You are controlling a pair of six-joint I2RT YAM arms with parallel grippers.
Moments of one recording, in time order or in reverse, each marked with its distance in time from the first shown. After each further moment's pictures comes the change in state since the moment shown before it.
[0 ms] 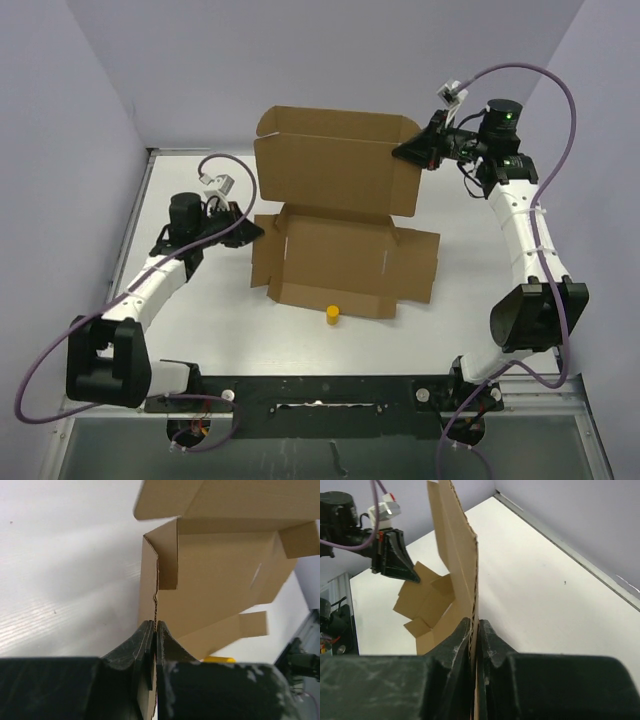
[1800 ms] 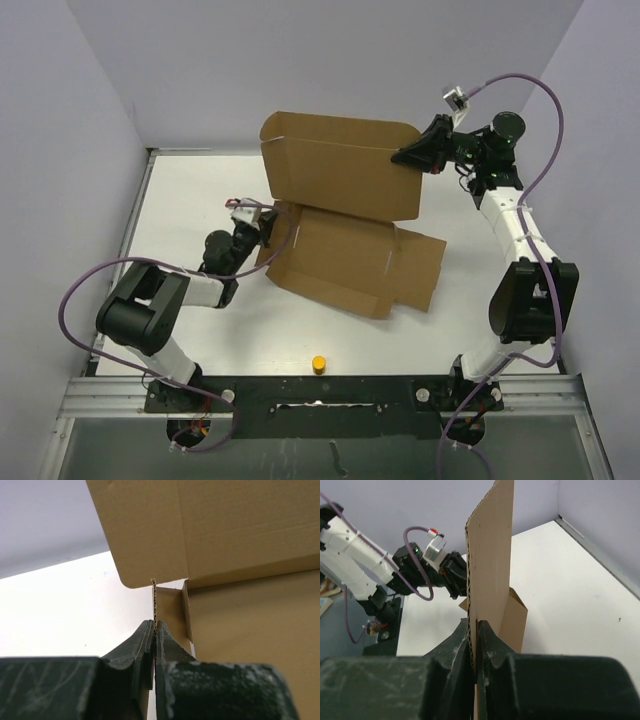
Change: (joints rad) left arm -0.269 0.374 -0.287 1.224 -0.494 0.301; right arm -0.044 0.081 -0.237 0.925 -0.366 0.595
